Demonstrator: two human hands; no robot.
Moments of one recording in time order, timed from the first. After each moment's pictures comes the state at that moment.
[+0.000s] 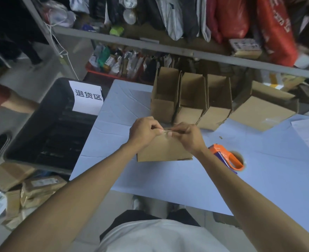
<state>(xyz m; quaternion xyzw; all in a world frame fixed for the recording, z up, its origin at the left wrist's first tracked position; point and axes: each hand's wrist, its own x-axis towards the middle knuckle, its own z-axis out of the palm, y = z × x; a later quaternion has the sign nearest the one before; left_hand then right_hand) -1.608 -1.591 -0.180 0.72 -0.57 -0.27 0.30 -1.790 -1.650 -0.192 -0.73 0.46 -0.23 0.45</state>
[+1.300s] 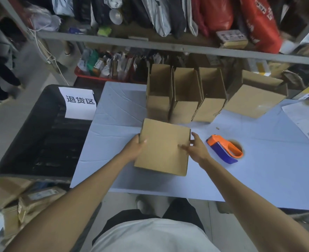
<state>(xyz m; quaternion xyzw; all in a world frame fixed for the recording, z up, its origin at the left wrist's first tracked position) -1.584 -1.552 -0.245 0.70 -0.42 -0.51 0.28 -1.827 -1.614 -0.251 -0.52 0.65 -0.17 0.53</state>
